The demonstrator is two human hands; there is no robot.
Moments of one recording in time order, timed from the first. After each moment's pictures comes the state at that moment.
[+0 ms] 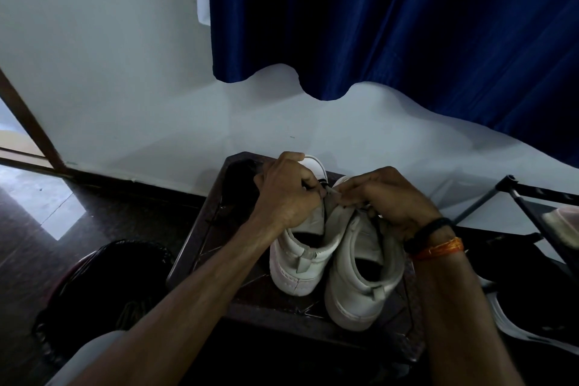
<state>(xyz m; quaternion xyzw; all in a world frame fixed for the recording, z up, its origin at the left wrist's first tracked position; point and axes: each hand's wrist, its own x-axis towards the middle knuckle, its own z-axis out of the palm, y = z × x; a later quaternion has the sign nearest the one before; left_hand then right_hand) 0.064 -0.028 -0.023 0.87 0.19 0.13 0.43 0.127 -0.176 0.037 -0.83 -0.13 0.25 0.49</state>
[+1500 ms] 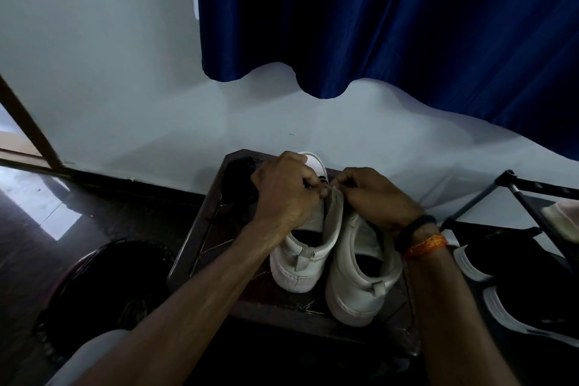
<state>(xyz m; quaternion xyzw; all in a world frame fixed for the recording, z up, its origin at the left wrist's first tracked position) 0.058 -0.035 -0.015 0.87 0.20 0.18 0.41 0.150 -0.173 0.005 -0.91 -0.25 0.20 0.28</state>
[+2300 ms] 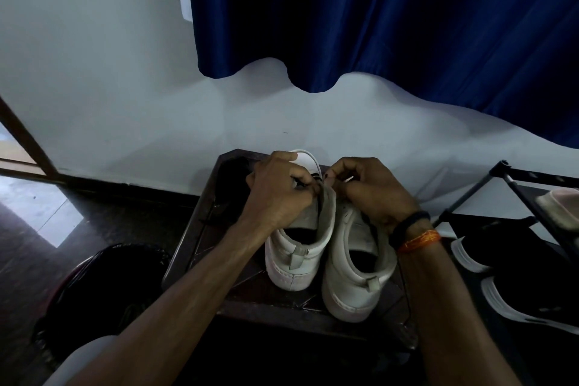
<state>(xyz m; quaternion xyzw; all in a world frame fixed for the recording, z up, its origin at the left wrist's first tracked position) 0.057 -0.031 -0.024 0.85 0.18 0.16 0.46 0.148 -0.176 0.003 -0.88 -0.24 0.16 0.38</state>
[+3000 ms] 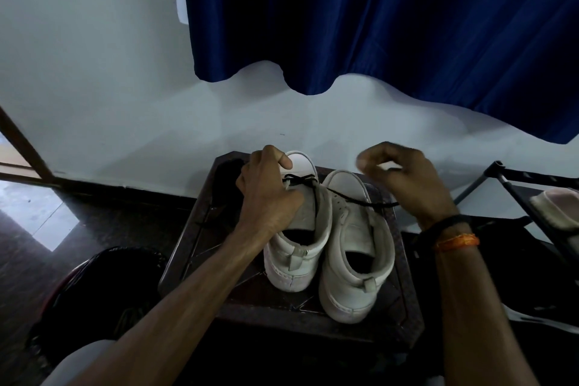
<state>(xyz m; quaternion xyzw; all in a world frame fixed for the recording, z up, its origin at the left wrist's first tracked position) 0.048 -0.038 -0.017 0.82 0.24 0.19 0.49 0.156 -0.217 0.033 -0.87 -0.24 0.05 0.42</state>
